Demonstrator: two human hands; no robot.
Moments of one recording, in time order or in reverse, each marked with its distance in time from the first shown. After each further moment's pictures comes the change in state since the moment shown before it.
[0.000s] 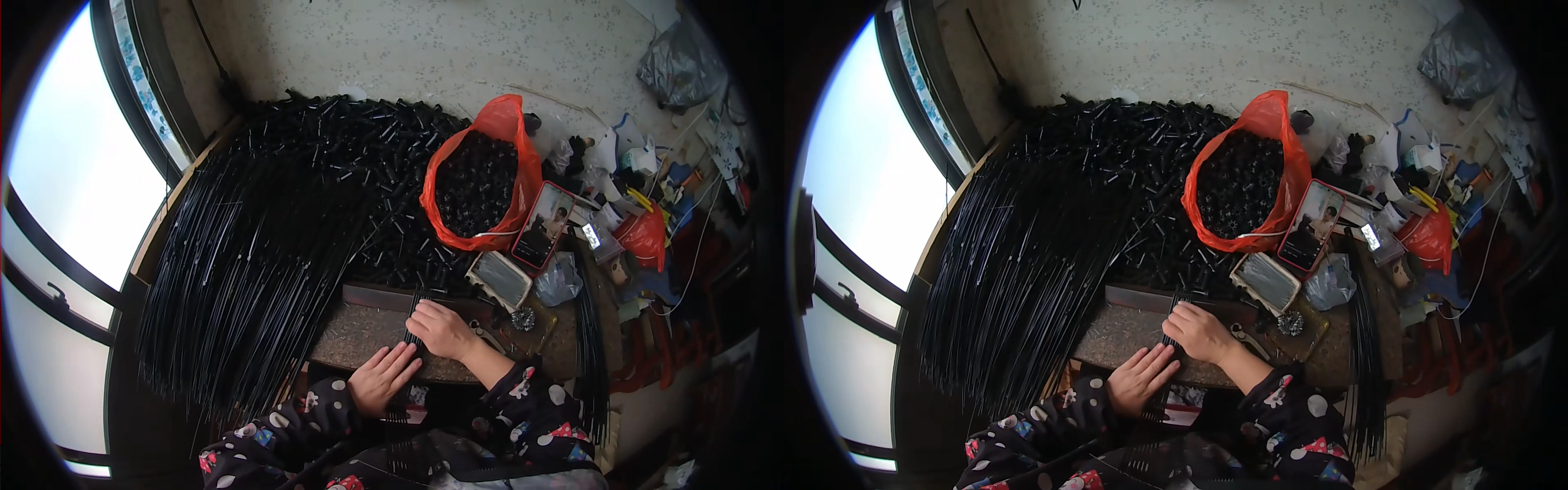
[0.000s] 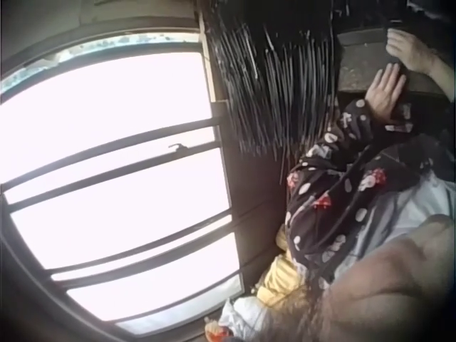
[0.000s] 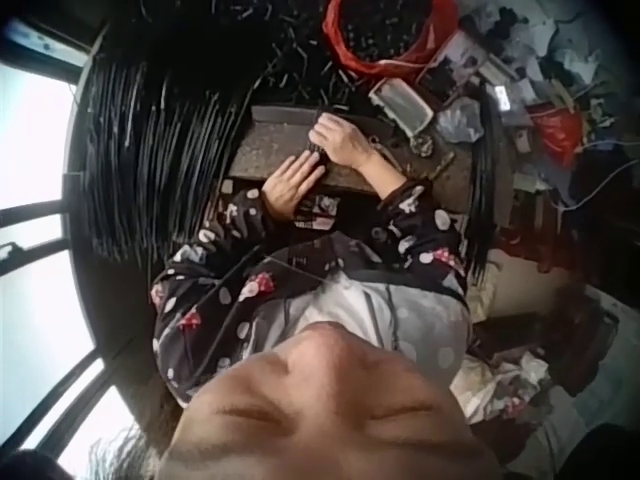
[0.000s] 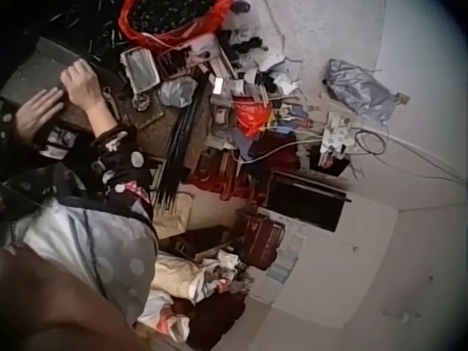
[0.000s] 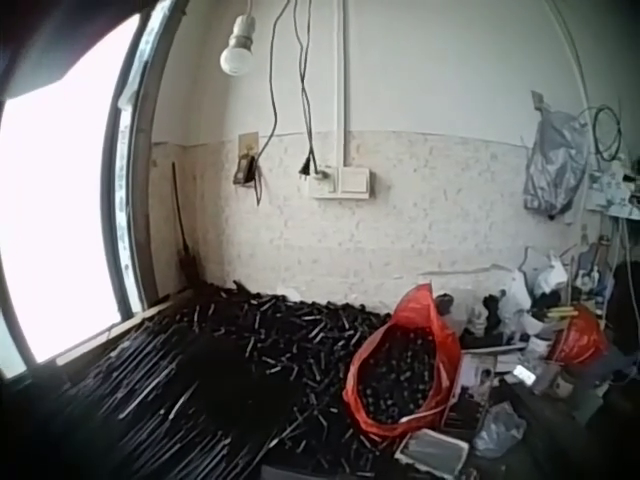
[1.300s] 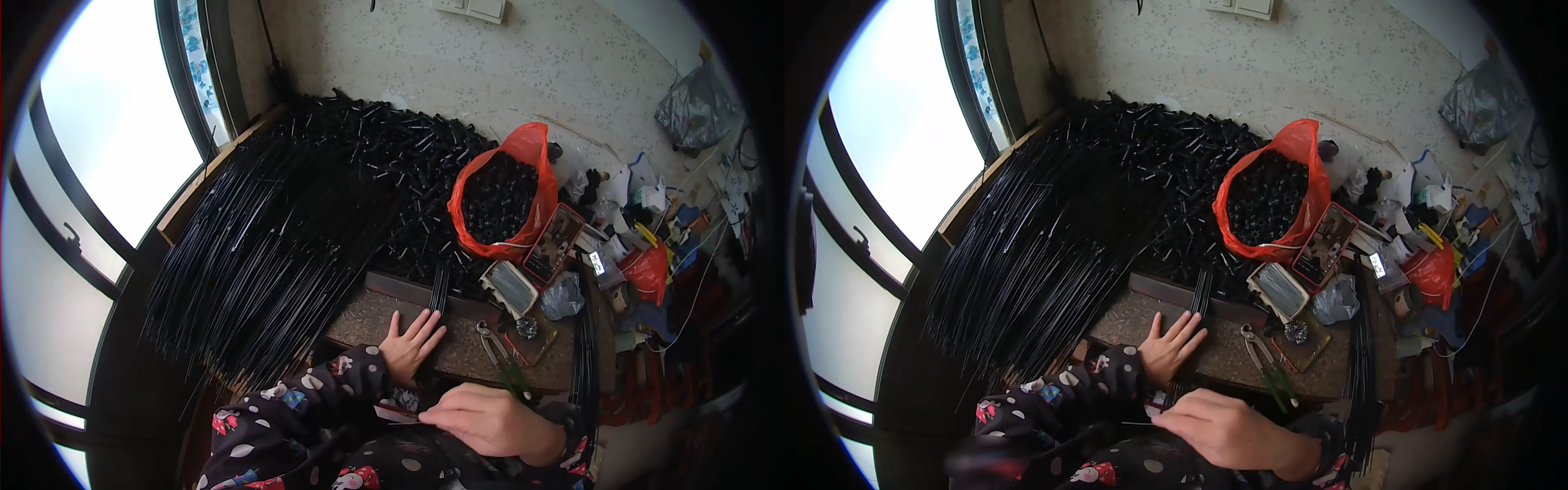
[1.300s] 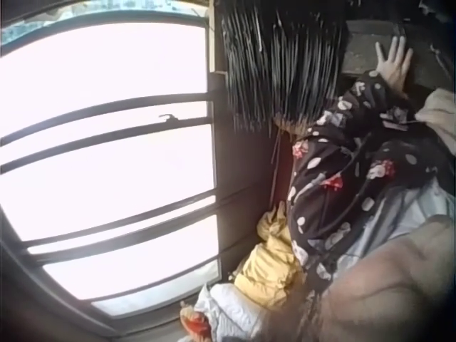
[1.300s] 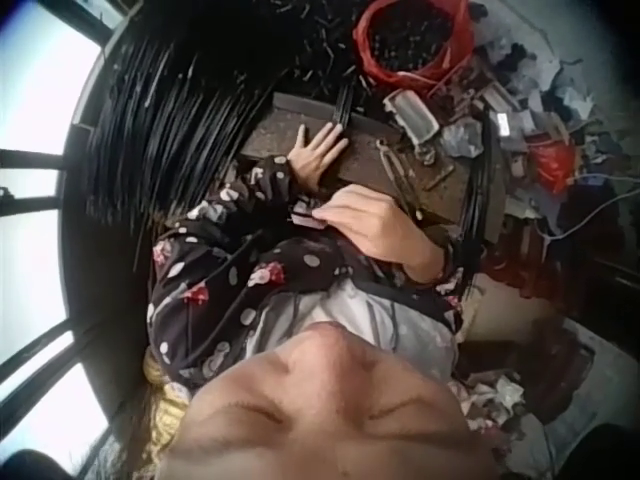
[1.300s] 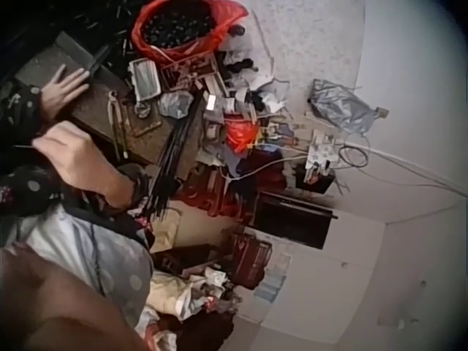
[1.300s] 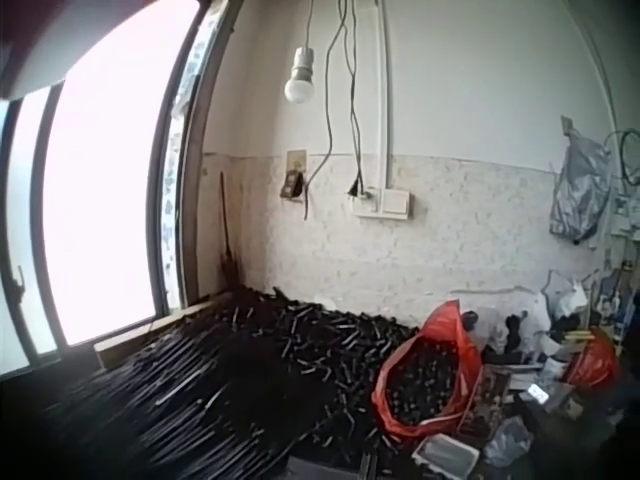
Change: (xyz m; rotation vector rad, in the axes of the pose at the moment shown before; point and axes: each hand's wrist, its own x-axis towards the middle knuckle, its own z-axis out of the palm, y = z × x) left_hand 0.037 0.003 0.005 0.215 0.065 -0.129; right_hand 0.024 -0.146 -0.172 0.647 -0.197 0.118
